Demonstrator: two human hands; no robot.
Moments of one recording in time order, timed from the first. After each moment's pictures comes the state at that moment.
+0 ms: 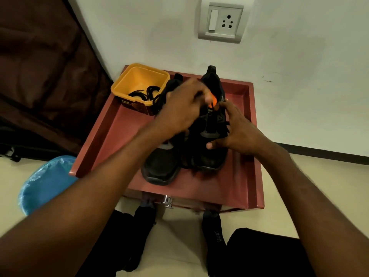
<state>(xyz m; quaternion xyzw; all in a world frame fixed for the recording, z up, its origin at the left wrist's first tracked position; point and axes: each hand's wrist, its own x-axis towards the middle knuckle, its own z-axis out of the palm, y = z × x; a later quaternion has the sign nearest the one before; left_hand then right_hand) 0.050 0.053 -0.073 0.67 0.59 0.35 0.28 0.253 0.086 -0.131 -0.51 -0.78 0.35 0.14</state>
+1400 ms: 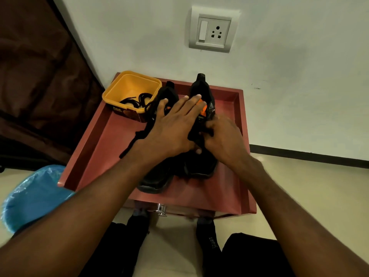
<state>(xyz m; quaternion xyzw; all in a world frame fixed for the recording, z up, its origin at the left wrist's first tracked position) 0.049 0.042 -0.098 0.79 0.60 0.06 0.08 0.217 0.058 -0.116 -0.53 -0.81 0.14 0.20</state>
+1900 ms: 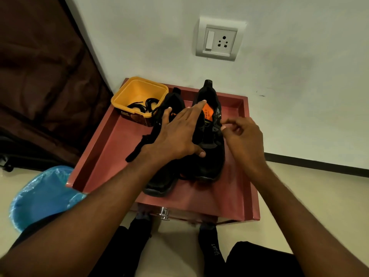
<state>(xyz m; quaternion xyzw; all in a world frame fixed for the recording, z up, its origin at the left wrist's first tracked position) 0.048 0.046 -0.109 0.76 0.62 0.12 0.15 0.234 0.053 -0.106 -0.62 -0.63 0.27 0.38</state>
